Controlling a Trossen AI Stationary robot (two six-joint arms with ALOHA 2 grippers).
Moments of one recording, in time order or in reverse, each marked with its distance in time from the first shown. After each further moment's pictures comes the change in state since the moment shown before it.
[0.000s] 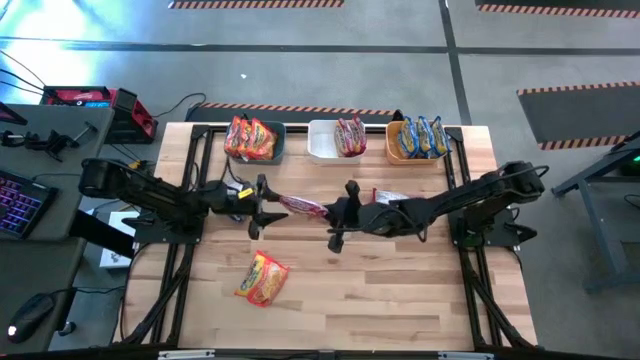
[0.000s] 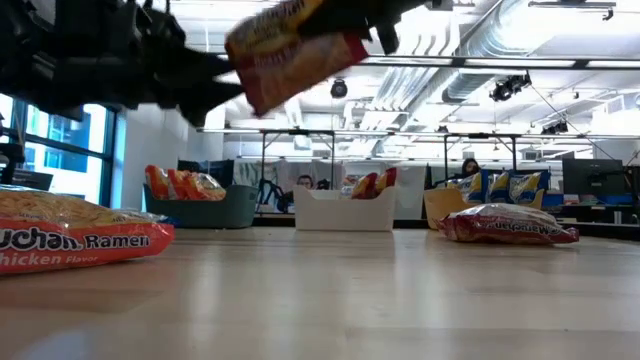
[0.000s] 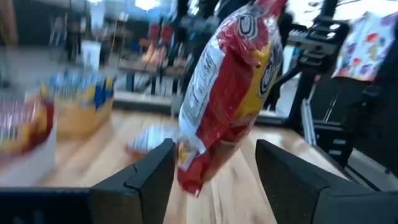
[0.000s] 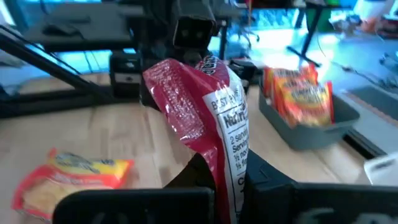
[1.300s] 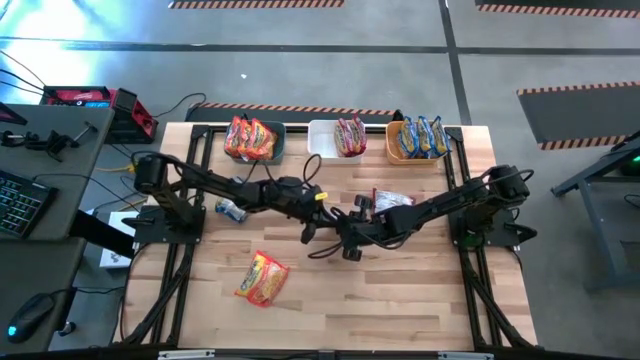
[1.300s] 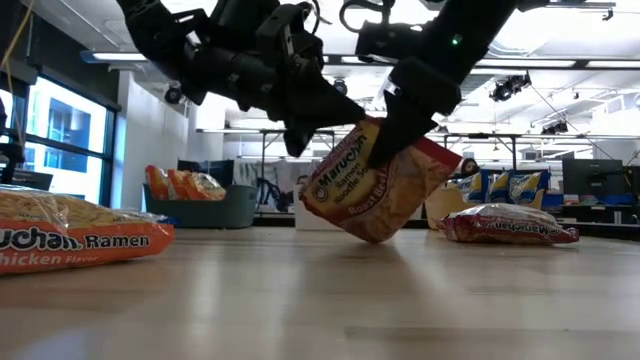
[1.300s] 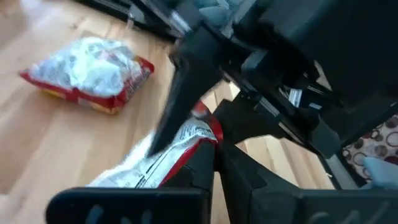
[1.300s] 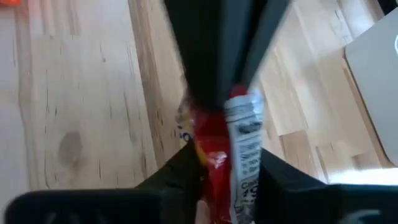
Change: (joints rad) left arm 0.002 0.469 0.677 -0.602 0.205 -0.217; right arm 0.013 0.126 0.058 -0.669 -0.046 0.150
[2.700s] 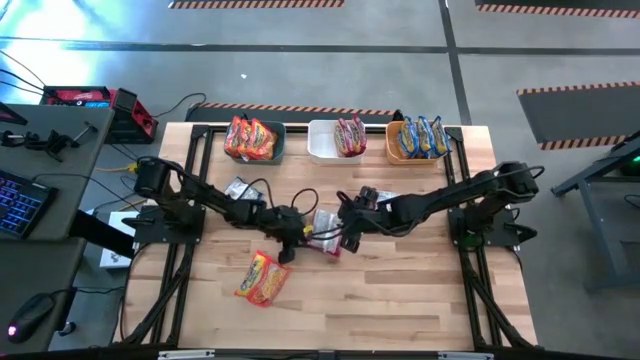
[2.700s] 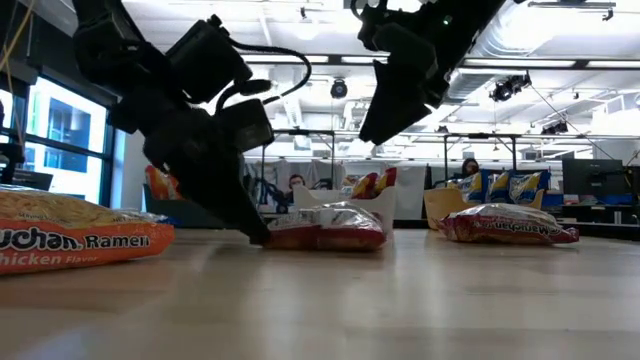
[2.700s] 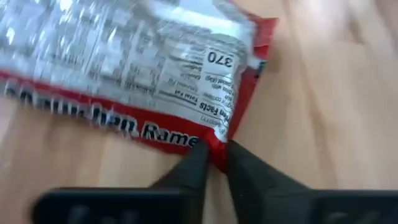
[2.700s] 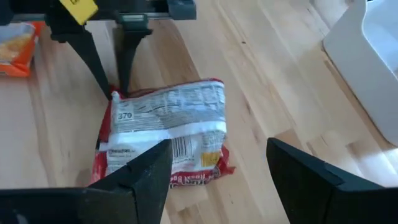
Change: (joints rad) left arm -0.136 0.020 -0.206 -0.180 -0.165 0.128; right arm -0.052 -0.083 0.000 -0.006 -0.038 0.137
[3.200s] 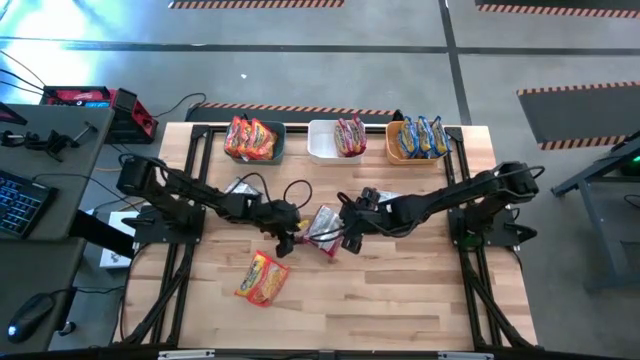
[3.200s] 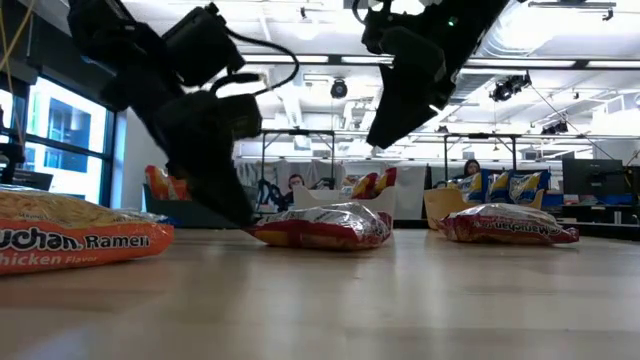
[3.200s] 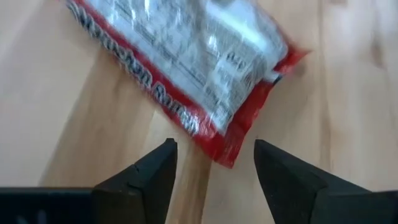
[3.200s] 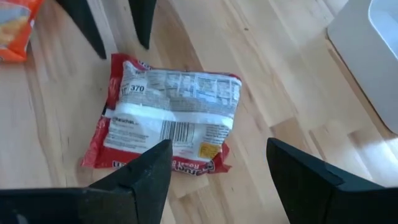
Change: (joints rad) left arm 0.025 -0.145 0.000 -0.213 -0.052 -0.156; right arm 0.000 -0.001 0.000 -0.039 -0.008 0.016
